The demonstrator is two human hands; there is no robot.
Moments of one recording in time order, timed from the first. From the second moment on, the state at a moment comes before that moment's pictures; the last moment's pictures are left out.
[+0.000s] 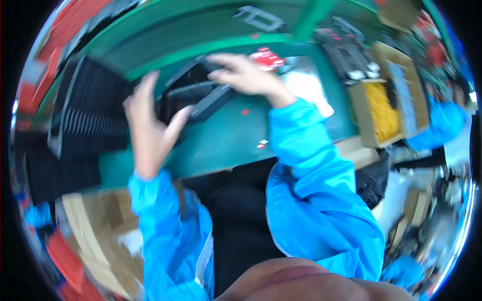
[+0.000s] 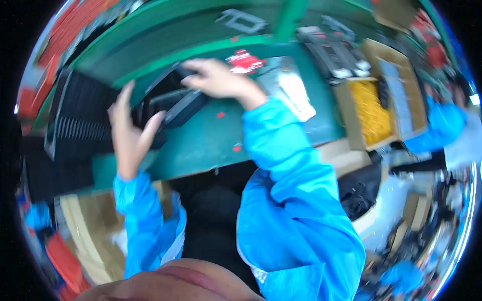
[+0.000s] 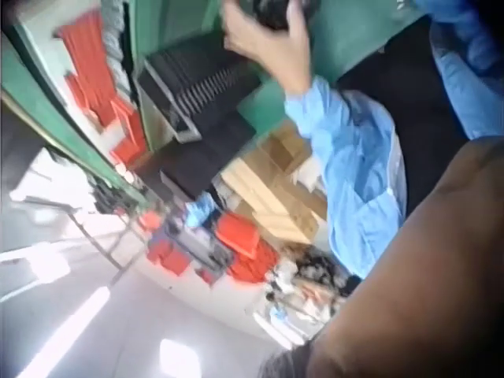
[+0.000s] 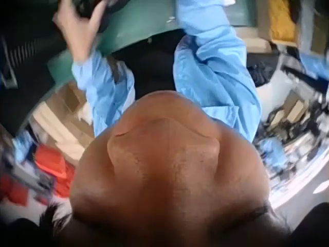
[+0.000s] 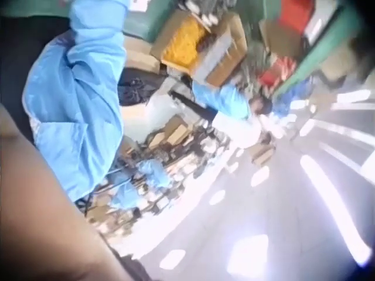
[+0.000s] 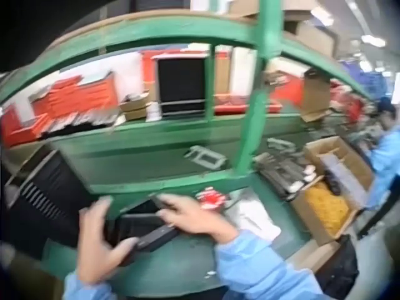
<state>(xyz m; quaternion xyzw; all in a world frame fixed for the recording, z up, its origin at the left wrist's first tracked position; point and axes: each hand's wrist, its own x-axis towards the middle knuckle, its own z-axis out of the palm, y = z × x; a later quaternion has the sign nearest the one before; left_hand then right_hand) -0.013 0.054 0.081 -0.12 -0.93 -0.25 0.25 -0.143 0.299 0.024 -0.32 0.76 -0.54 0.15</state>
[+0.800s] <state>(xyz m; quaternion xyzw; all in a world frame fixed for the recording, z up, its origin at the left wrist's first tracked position) 0.013 -0.007 0.057 -0.07 -0.92 -0.37 0.08 -0.094 0.286 0.076 -0.28 0.92 -0.27 0.05</state>
